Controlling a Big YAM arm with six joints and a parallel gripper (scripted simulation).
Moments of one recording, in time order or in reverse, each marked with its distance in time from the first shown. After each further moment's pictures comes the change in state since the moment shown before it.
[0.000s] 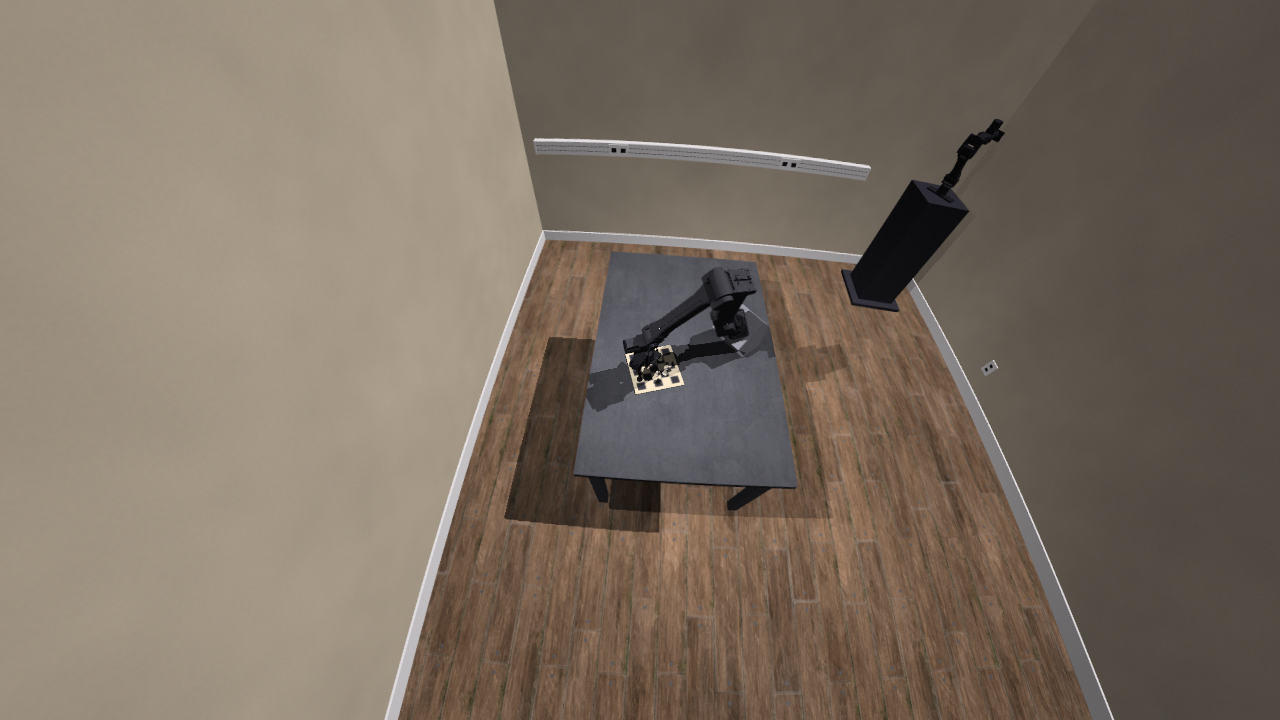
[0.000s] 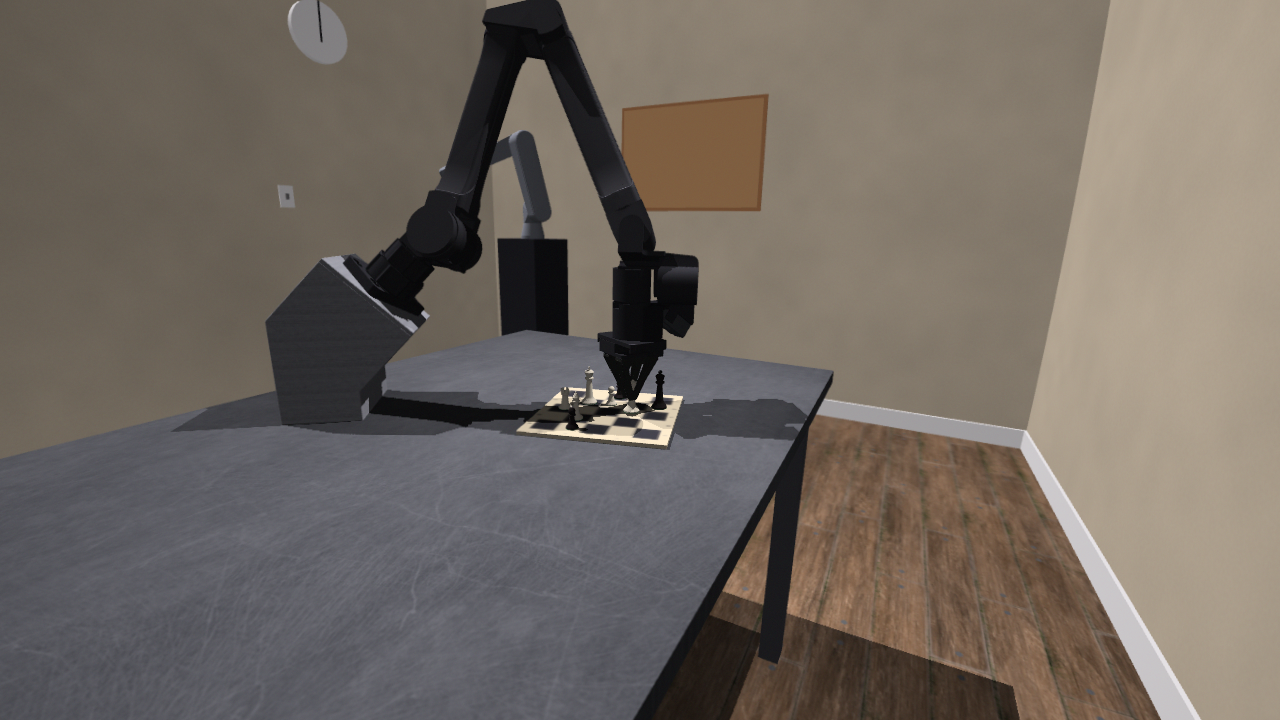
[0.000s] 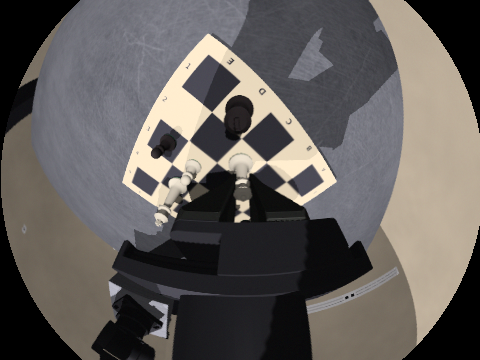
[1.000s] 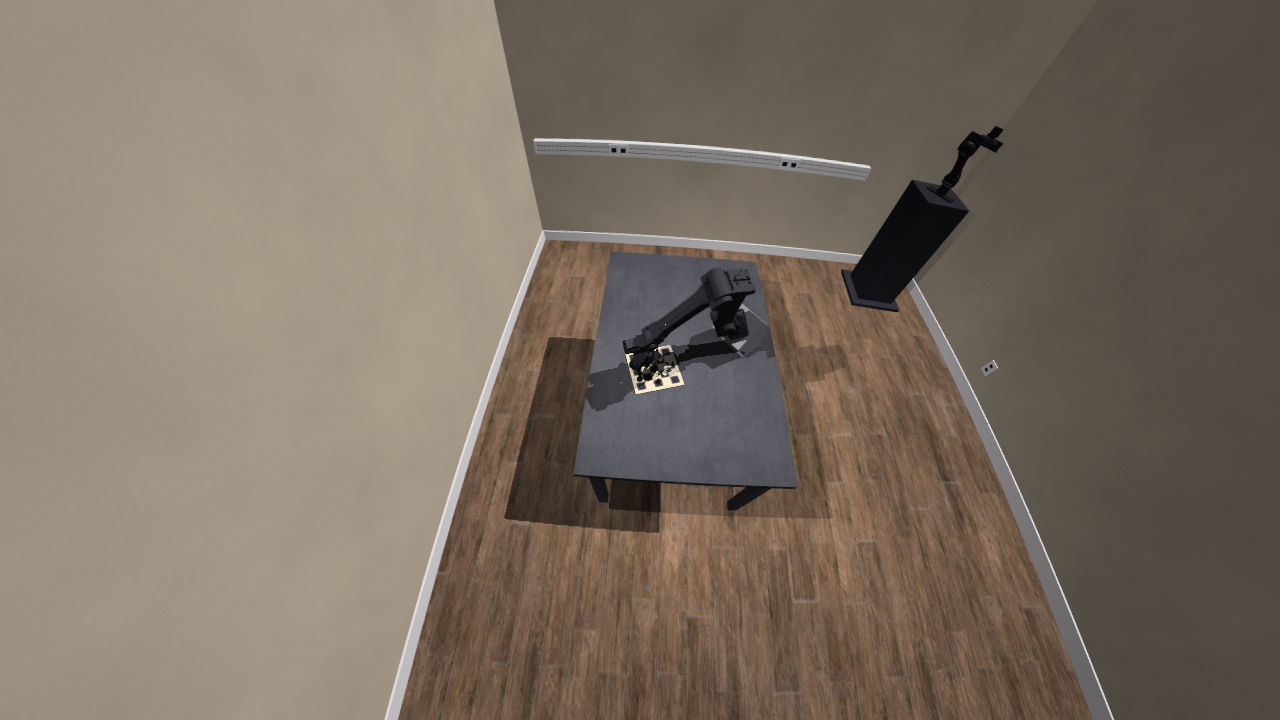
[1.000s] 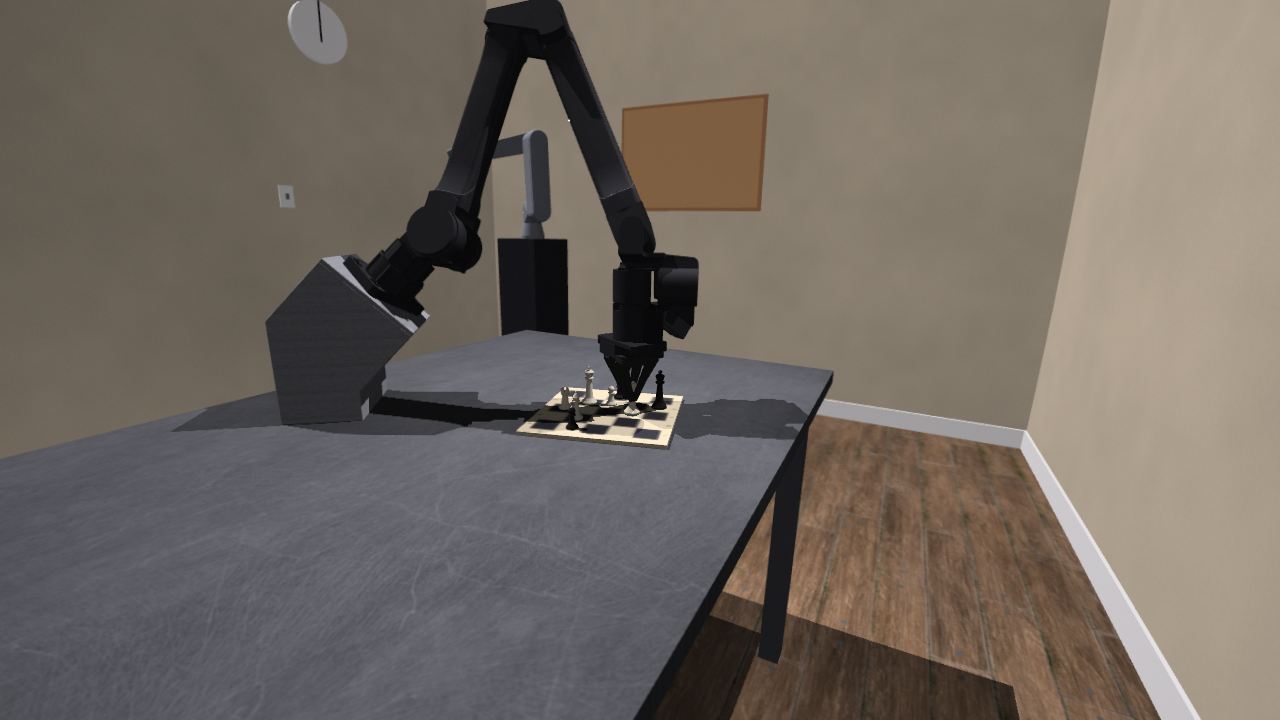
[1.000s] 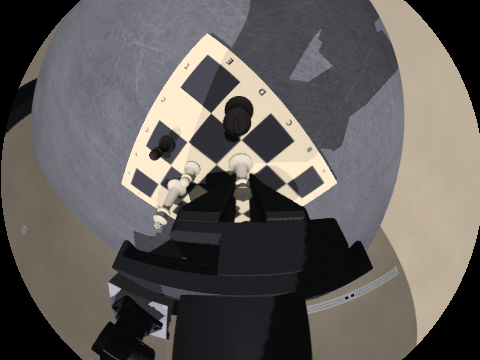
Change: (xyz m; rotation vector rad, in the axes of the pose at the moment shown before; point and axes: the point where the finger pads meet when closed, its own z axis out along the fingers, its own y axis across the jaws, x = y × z) arm -0.001 0.000 0.002 0.002 -0.001 0.000
